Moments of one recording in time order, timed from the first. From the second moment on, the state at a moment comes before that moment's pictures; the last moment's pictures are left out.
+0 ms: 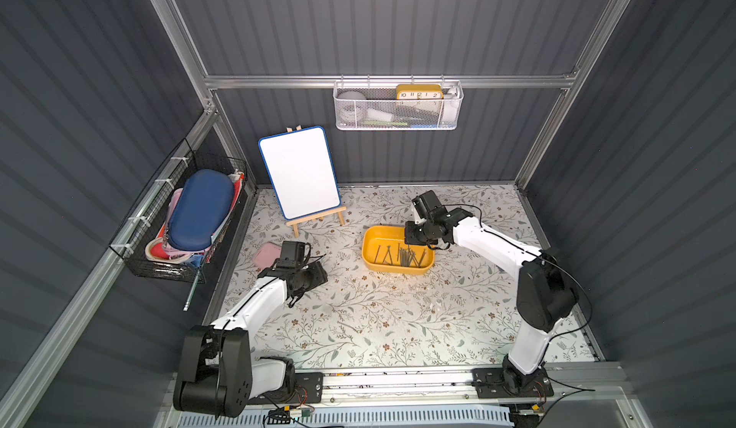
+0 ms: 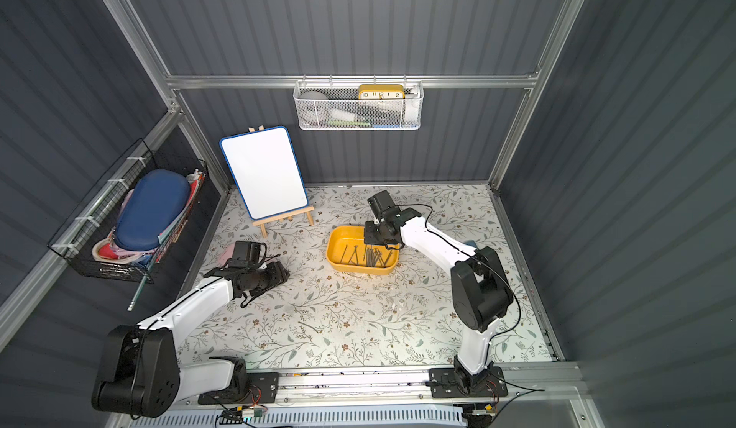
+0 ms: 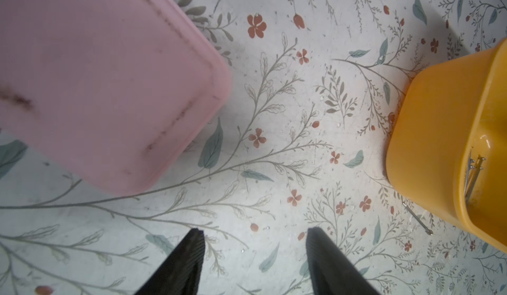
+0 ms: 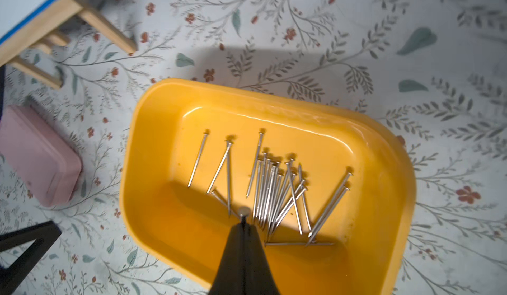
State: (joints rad) left arm -0.15 1.29 0.67 -0.42 0.18 -0.50; right arm 0.51 1.86 1.45 -0.60 -0.07 0.55
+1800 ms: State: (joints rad) left arm -0.15 1.30 0.67 -0.42 0.18 -0.50; right arm 1.22 2.13 1.59 -0.67 -0.09 0.01
